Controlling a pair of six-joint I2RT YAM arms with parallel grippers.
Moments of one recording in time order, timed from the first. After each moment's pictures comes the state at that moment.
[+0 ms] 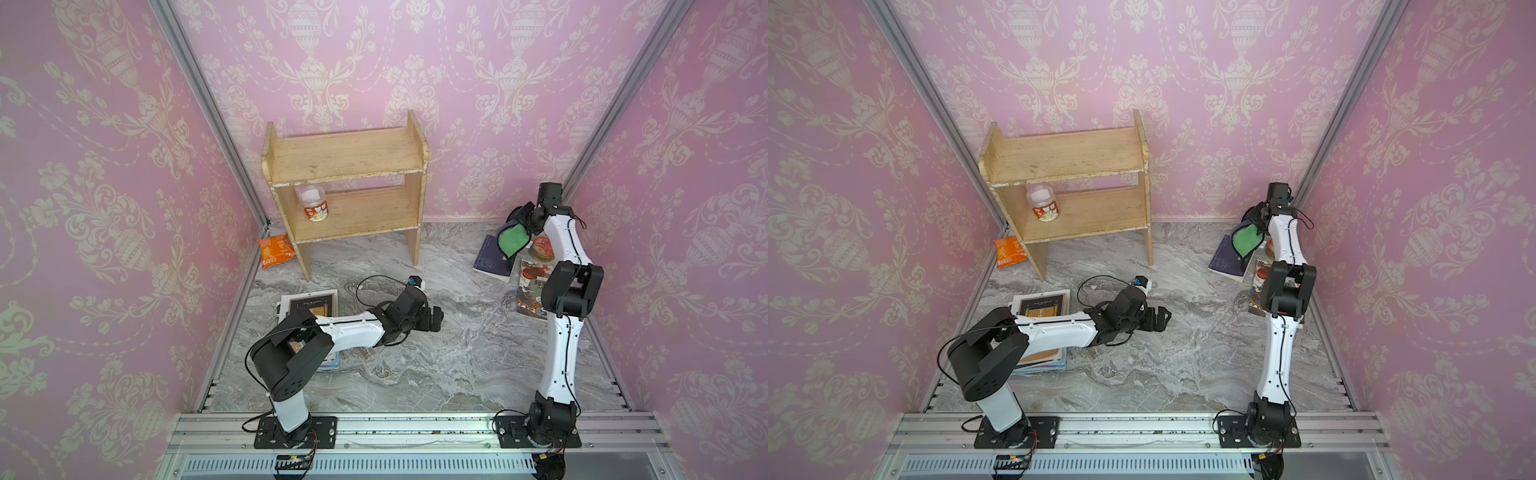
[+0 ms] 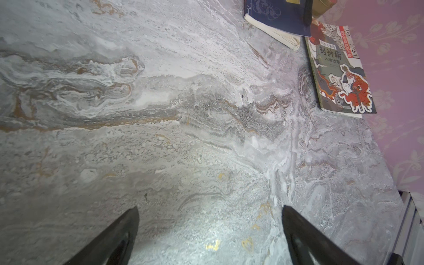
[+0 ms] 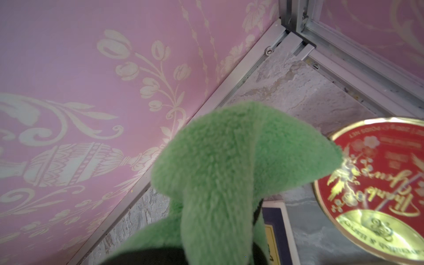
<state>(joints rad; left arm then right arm) -0.85 1.75 0.93 0.10 0.00 -0.67 -0.22 2.56 2.52 -0.77 -0.06 0.66</state>
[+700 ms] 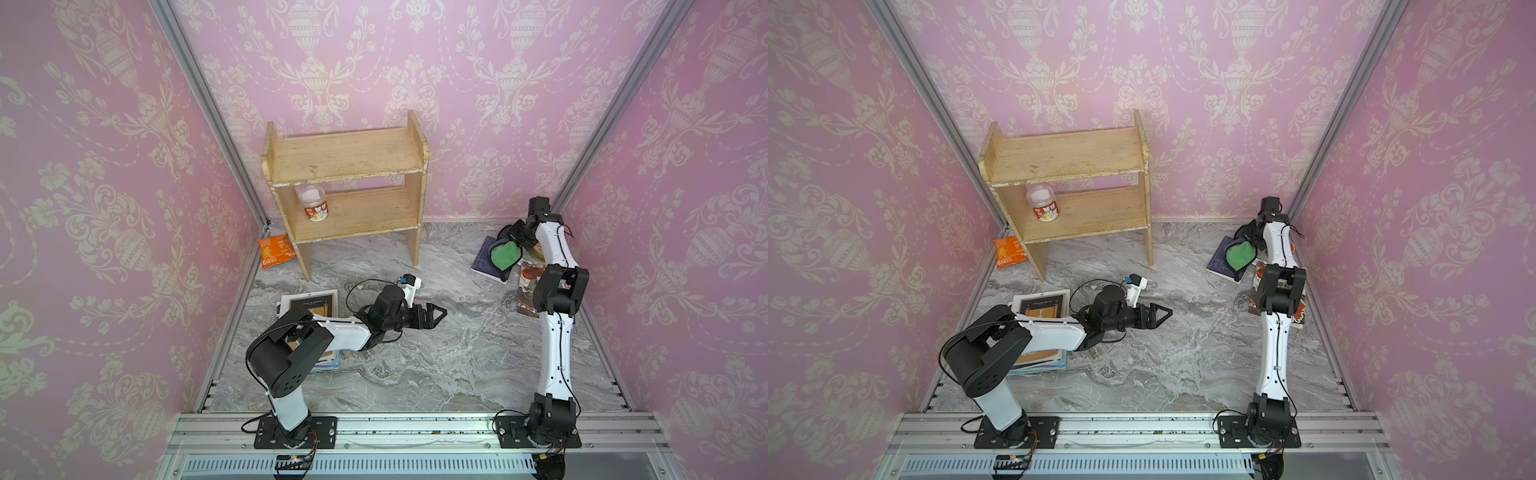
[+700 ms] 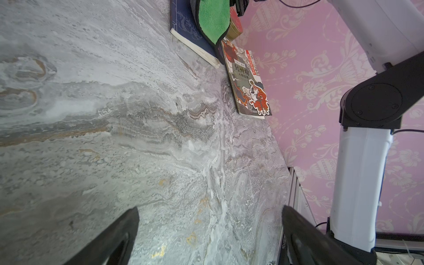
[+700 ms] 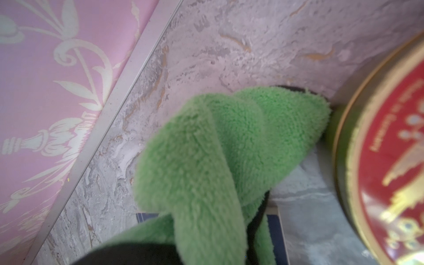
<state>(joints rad) -0.75 1.75 0.75 0.56 0.38 -0.78 -0.22 2.71 2.61 -0.95 -0.11 0.67</state>
